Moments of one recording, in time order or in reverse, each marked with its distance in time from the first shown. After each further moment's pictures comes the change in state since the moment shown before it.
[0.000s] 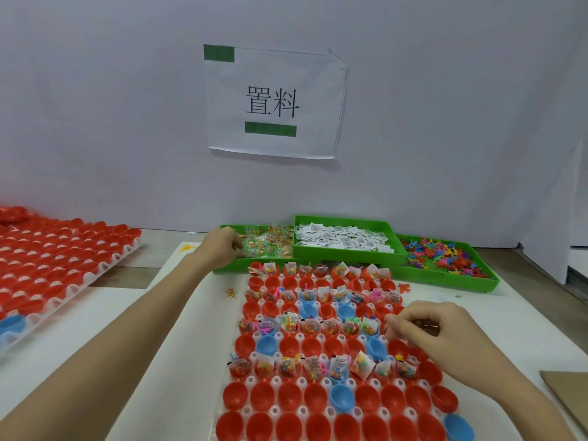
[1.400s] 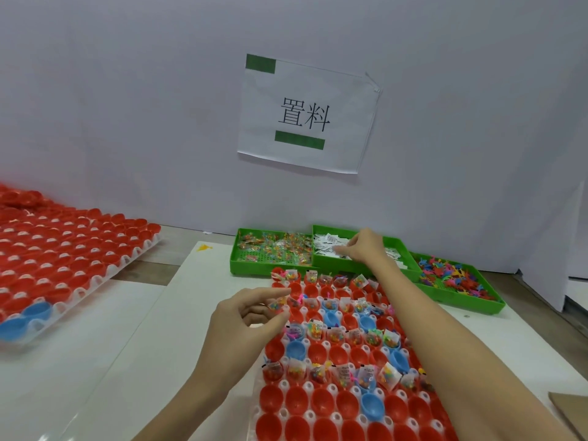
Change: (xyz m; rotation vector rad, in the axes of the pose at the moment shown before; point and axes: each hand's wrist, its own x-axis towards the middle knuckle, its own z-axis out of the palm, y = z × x) left_hand -0.200 0.047 -0.003 -1.160 0.239 -0.029; right_hand 0.232 -0.031 0.067 -0.344 0.055 0.362
